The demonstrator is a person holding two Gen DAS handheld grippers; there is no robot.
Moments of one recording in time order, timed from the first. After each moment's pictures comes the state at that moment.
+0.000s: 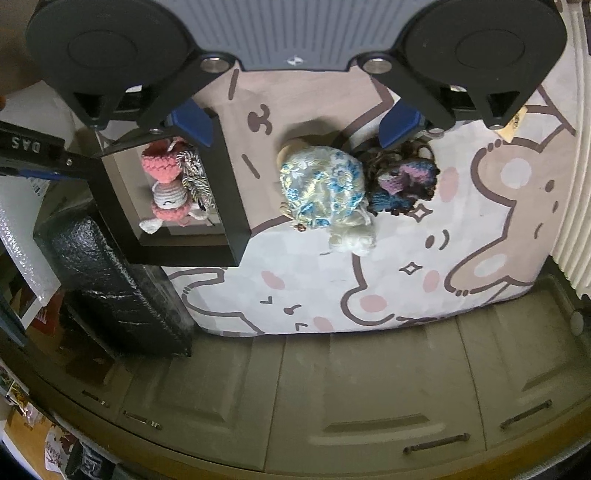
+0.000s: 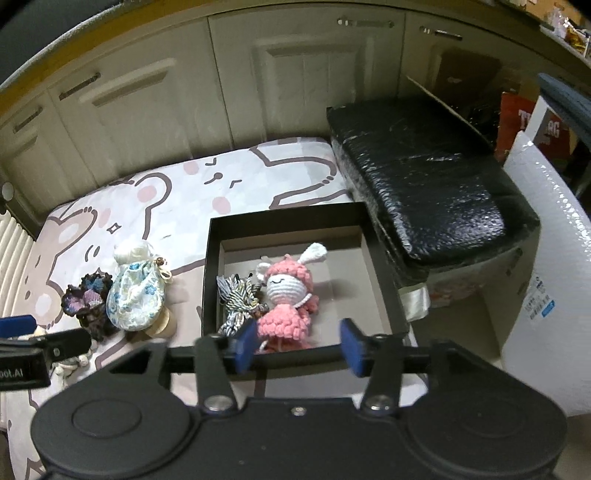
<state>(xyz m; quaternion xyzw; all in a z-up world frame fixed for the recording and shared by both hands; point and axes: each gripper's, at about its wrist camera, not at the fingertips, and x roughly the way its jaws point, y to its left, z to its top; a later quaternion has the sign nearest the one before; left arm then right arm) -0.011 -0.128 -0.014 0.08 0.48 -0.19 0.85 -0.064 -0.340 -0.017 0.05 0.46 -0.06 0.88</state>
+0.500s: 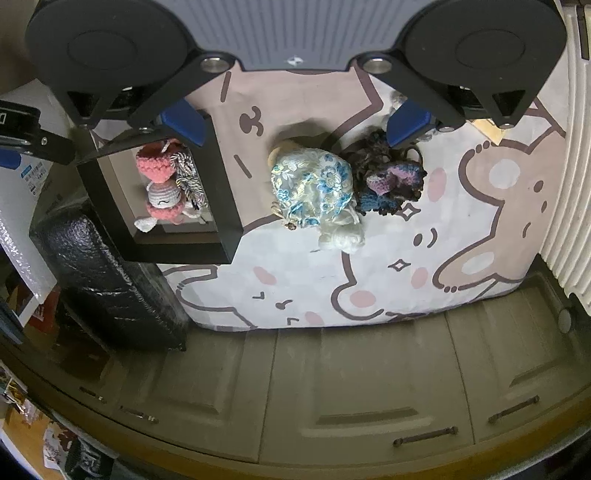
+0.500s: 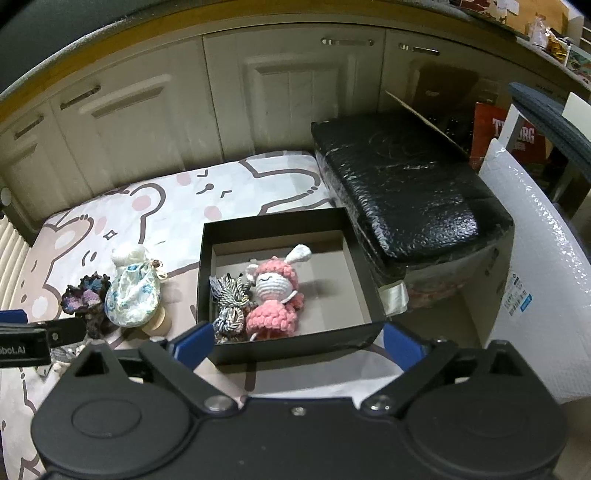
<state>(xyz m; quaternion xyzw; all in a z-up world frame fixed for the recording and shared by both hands) -0.020 -0.122 -0.009 0.08 0.47 -0.18 0.86 -0.092 -0.339 -0.006 0.05 0.44 -0.08 0.89</state>
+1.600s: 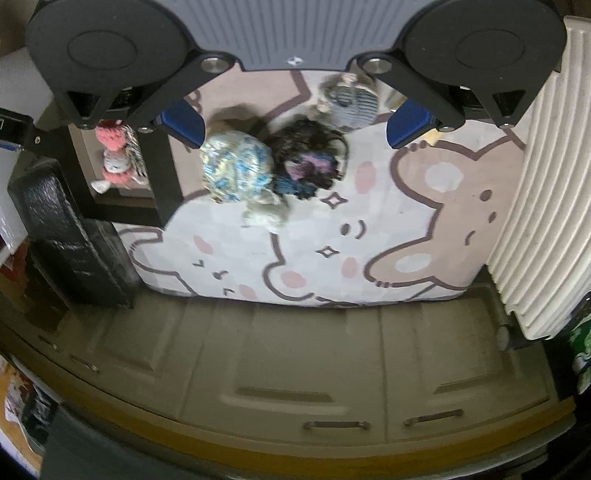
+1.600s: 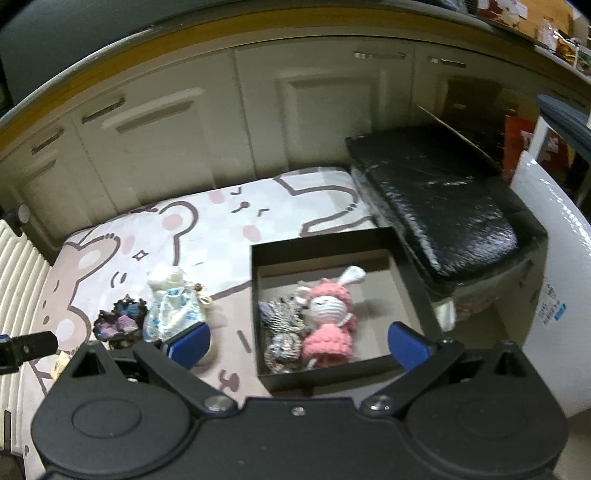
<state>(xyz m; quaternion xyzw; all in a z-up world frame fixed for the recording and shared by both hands) 0.005 -0.042 0.014 0.06 0.45 -0.15 0.88 -0.069 -0.291 -0.003 0.07 0.42 -0.06 0.90</state>
